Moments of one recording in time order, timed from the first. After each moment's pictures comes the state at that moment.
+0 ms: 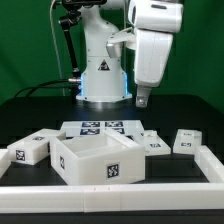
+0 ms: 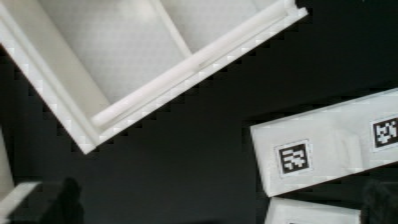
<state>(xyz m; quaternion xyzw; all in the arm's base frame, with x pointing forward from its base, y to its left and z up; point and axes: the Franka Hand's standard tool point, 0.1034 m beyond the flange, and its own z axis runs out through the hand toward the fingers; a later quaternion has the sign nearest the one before) 0.518 0.042 0.126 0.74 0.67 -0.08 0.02</state>
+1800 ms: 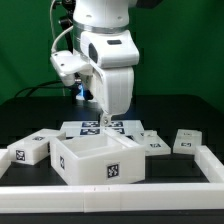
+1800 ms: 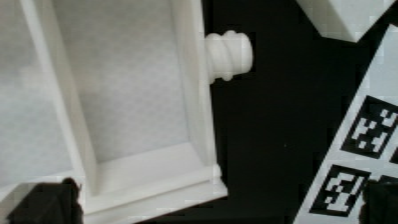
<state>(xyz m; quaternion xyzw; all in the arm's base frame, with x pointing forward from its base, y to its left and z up) 0.483 -0.038 0.093 0.57 0.81 -0.11 -0.09</state>
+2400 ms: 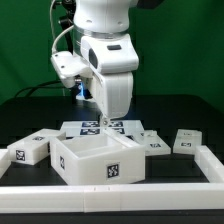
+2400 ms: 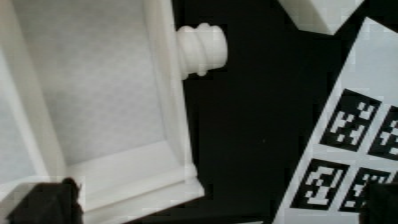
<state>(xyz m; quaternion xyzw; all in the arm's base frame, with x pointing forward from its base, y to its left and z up) 0.479 -0.038 0.091 0.57 0.80 -0.12 -0.10</state>
